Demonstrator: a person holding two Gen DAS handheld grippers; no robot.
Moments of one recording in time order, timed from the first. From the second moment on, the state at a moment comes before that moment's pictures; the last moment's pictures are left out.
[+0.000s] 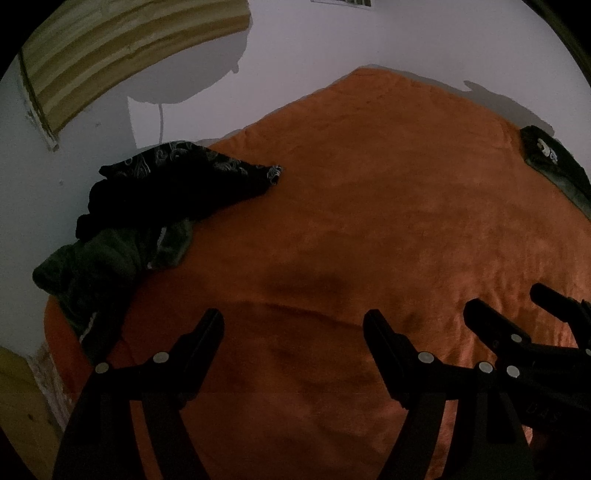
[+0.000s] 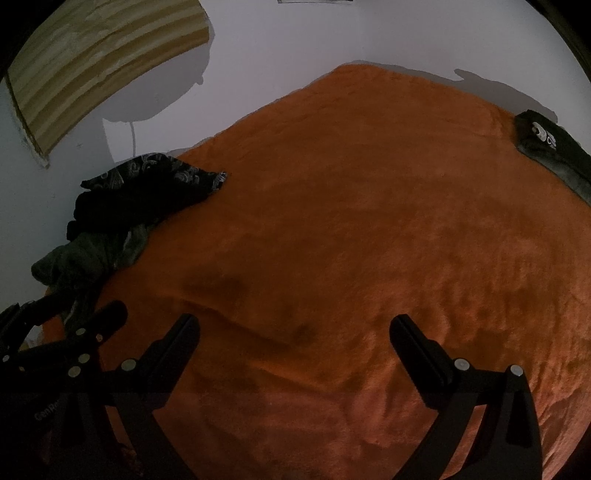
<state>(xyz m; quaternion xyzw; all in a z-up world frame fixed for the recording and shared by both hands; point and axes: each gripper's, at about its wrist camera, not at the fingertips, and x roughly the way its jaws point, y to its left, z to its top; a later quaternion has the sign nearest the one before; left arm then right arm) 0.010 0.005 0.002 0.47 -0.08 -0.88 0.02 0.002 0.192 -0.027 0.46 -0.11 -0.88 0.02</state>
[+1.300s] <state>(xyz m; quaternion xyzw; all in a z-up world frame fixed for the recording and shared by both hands) 0.001 -0.021 -0.011 0.48 -0.03 -0.88 0.04 -0.019 0.172 -0.038 0.47 -0.10 -0.88 0.04</state>
